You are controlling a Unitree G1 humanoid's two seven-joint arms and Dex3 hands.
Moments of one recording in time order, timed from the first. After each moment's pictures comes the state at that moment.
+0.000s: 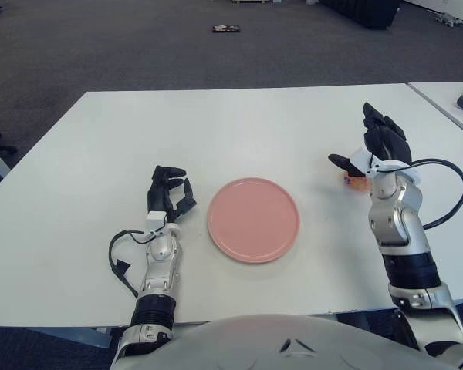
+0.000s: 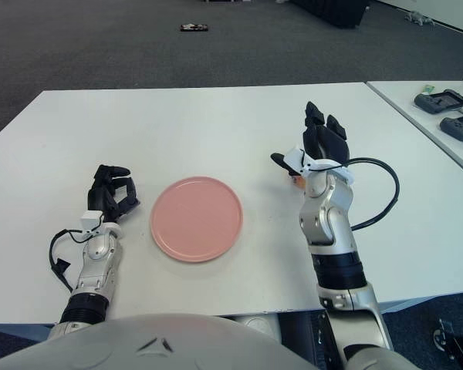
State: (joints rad) left arm 0.02 -0.08 0.12 0.40 0.02 -0.46 0.21; right arm -0.25 -0.32 0.04 -0.08 -0.80 0.46 0.08
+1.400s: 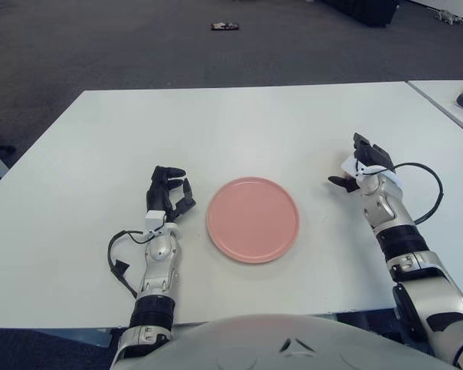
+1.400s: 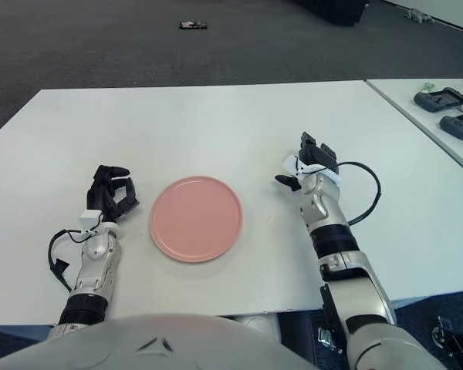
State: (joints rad) left arm 0.04 -0.07 0.12 0.36 0.01 -0.42 0.20; right arm -0.41 -0.36 0.15 0.49 -0.67 0.34 -0.05
